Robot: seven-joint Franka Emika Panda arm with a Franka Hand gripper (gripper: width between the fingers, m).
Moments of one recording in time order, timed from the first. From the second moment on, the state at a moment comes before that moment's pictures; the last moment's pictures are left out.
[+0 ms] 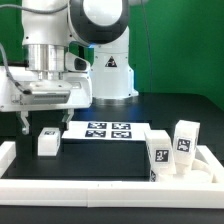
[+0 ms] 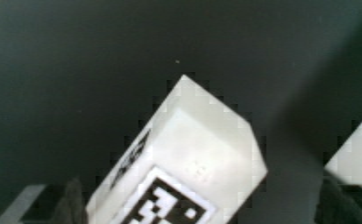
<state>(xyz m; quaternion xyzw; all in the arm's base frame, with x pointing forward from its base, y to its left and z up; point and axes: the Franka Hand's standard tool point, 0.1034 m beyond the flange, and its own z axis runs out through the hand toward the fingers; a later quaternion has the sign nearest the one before) 0.432 -0.148 0.034 -0.36 0.93 -0.04 0.09</state>
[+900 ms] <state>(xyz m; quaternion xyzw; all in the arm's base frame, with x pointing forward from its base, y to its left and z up) 0.448 -0.148 0.061 -0.64 0.76 -0.06 0.09</state>
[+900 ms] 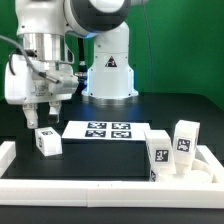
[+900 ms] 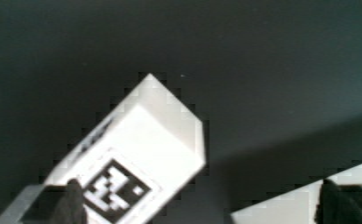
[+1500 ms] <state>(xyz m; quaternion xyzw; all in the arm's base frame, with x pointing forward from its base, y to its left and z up) 0.467 -0.137 0.070 -0.85 0.52 -0.07 0.05</state>
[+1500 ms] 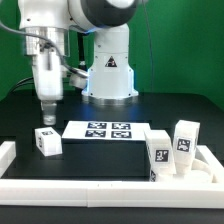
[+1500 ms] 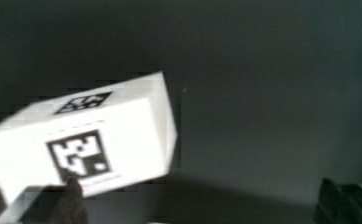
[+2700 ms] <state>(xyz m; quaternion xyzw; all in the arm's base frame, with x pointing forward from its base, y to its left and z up) 0.469 -0.126 0.060 -0.99 -0.09 -0.04 -0.03</state>
